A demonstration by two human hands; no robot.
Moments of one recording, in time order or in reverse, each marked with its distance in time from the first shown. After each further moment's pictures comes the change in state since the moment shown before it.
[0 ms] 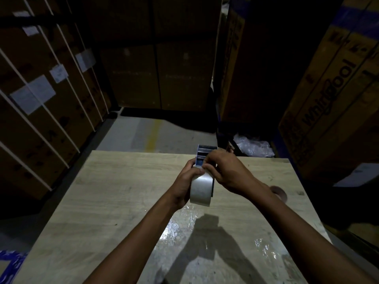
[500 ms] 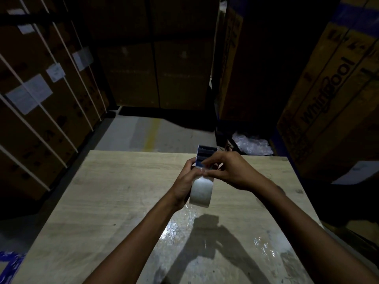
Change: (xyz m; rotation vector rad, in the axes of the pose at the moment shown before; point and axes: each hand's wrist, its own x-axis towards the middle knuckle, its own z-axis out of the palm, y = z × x) left_hand 0.001 -0.006 0.002 0.098 0.015 0.018; right_hand -0.001 0.003 -0.016 0.182 -0.126 0.118
